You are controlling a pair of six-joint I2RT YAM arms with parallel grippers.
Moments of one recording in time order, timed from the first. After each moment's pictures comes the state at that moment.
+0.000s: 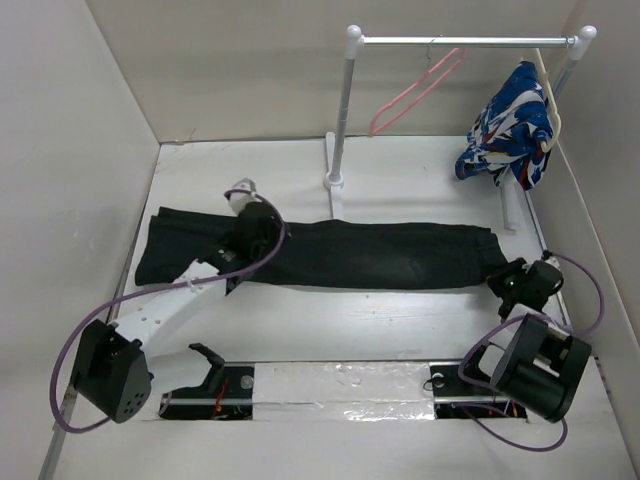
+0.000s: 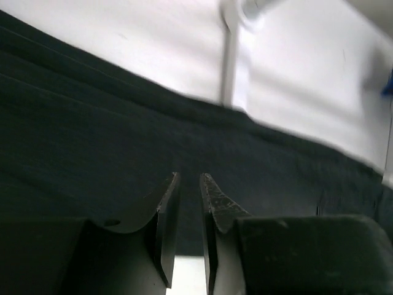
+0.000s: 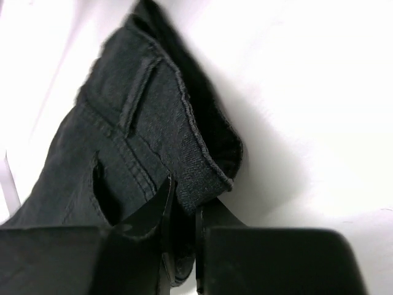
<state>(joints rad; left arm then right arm) -0.54 1.14 0.79 -0.21 -0.34 -0.85 -0.60 1.15 0.20 0.38 -0.39 0.58</state>
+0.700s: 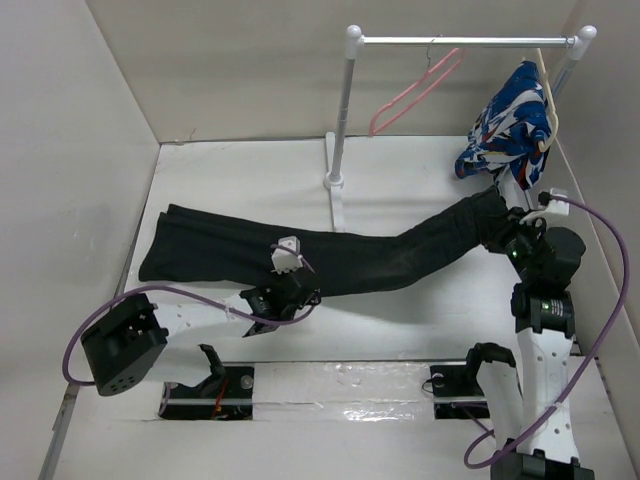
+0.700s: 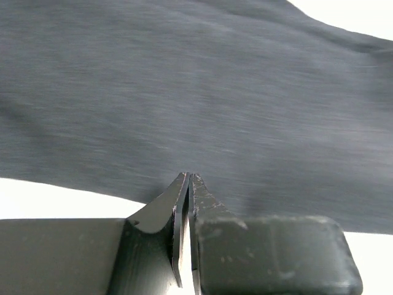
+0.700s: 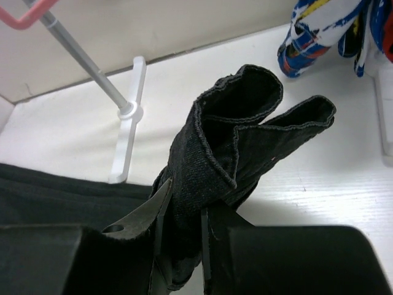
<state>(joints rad) -1.01 1.26 0.50 -0.01 -0.62 -0.94 -0.22 0.60 0.71 -0.23 -0.37 0.33</state>
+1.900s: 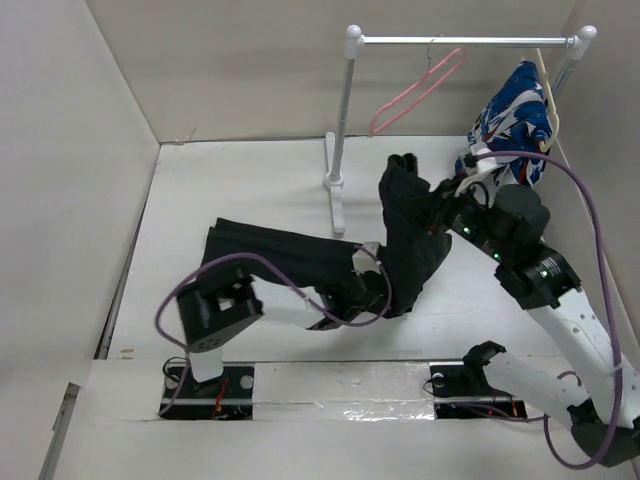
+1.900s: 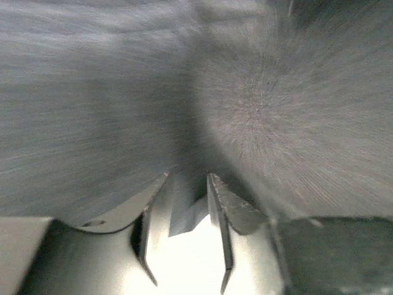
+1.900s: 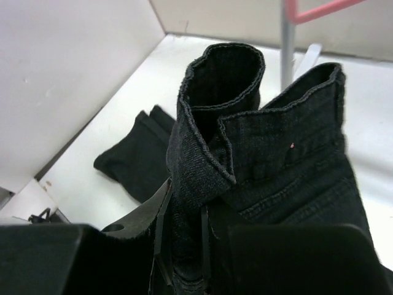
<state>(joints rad) -1.22 1.82 0.91 0.31 -0.38 -0.90 0.49 0.86 1.15 -0.37 -0.20 0.33</state>
